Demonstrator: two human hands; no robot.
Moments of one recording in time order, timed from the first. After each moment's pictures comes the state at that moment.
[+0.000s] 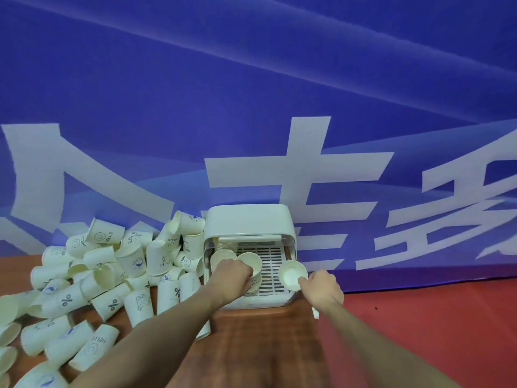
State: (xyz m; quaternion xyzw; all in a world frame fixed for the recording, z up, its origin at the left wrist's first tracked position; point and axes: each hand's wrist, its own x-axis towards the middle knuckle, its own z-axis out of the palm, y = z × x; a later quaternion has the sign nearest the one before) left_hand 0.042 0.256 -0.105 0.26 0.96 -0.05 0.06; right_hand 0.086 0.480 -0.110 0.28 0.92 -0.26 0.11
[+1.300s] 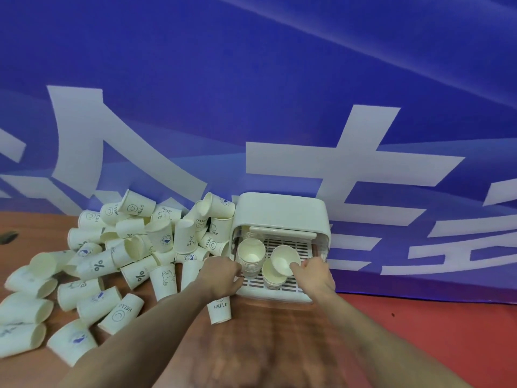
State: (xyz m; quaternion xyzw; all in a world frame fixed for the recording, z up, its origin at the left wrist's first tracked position) left_hand 0.046 0.170 -0.133 0.18 0.98 -0.03 0.10; right_hand 0.045 0.406 -0.112 0.20 0.92 -0.32 0.15
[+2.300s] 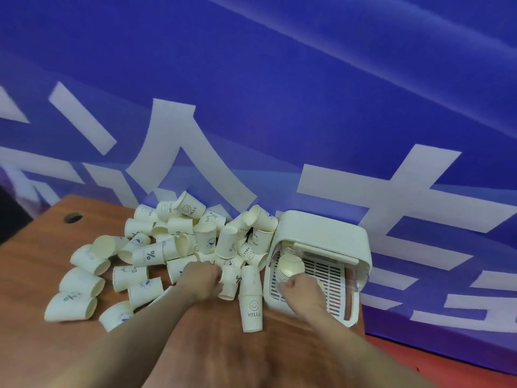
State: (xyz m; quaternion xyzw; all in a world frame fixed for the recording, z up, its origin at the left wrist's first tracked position) left_hand 0.091 0.045 -0.112 0.05 0.99 -0.04 0.11; right_hand 0.069 0.298 -0.091 0.04 0.96 -0.24 0.16
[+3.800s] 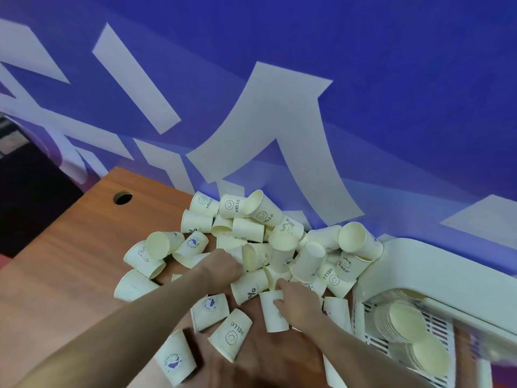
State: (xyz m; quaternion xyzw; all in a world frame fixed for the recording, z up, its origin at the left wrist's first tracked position) left_hand 0.015 -0.137 -0.140 0.21 0.92 -0.17 0.28; right_hand -0.001 0.081 -0.198 -0.23 0.94 -0.08 0.23
